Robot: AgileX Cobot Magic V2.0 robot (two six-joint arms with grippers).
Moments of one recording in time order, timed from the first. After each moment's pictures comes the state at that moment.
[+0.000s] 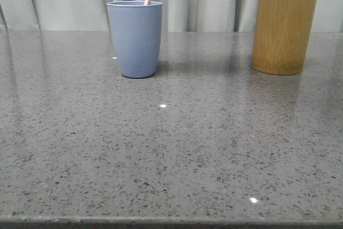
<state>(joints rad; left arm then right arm) -0.21 0.63 -0.74 -0.05 0.87 -0.12 0.51 1.53 -1.49 0.21 0.27 0.05</state>
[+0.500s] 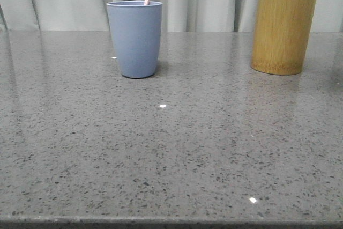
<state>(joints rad) -0.21 0.63 -0.74 -0.05 0.87 -0.12 0.24 1.13 -1.26 0.04 0.70 0.05</state>
